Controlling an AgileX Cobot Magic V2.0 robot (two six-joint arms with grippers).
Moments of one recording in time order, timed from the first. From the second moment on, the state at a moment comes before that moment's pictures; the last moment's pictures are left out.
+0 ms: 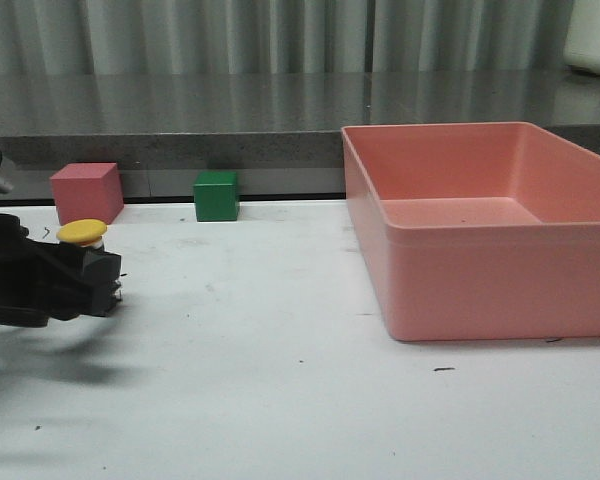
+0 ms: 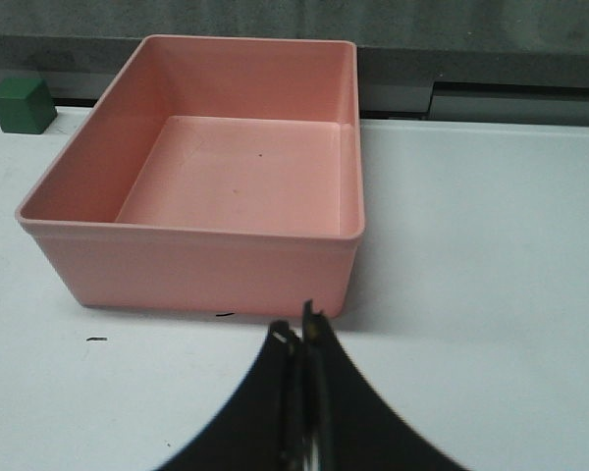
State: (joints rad) left arm -0.28 2.00 -0.47 0.13 -1.15 -0.09; right arm 0.13 0.09 -0.39 -0.07 0.69 0.12
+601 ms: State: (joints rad) left arm -0.28 1.83 -0.47 0.11 -1.10 -0.09; right arm 0.13 0.09 -0.39 -0.07 0.69 0.12
